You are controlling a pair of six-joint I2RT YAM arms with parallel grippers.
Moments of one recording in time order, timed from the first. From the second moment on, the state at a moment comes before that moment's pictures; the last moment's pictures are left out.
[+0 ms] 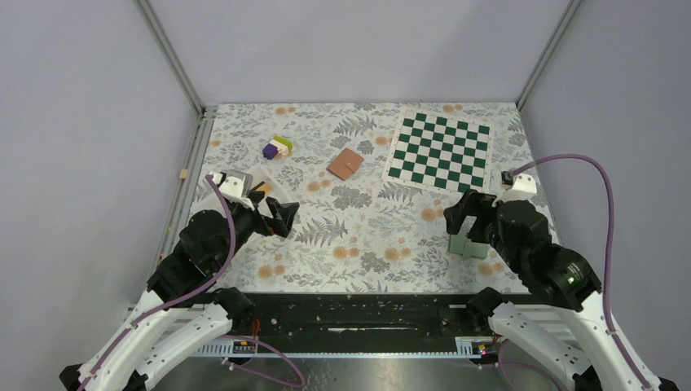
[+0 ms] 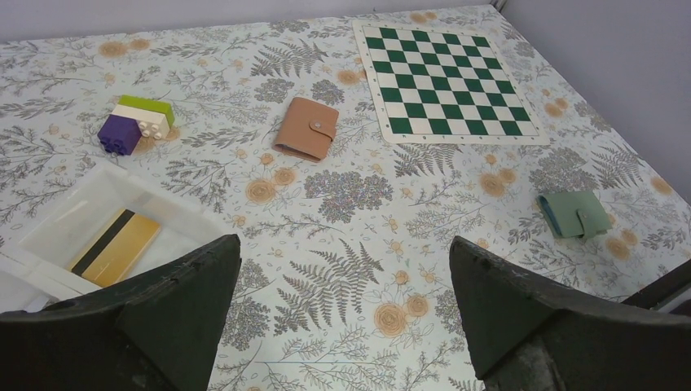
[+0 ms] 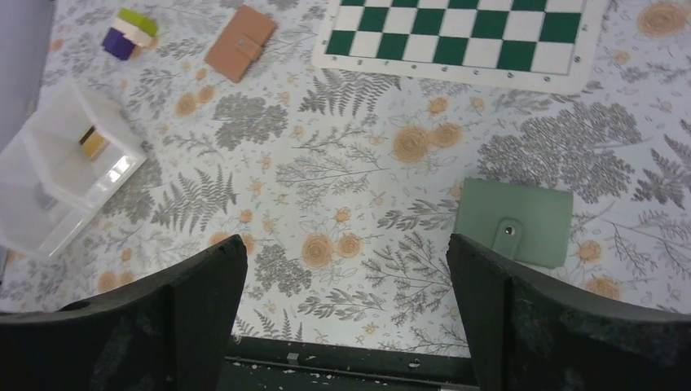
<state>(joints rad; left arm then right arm) -0.71 0.49 0.80 -0.45 -0.22 -0.25 0.63 0.59 1.04 -0.97 0.36 0.56</state>
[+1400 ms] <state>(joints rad) -0.71 0.46 0.80 -0.45 -0.17 -0.23 0.09 1.23 0.62 -0.58 -0.05 0.67</state>
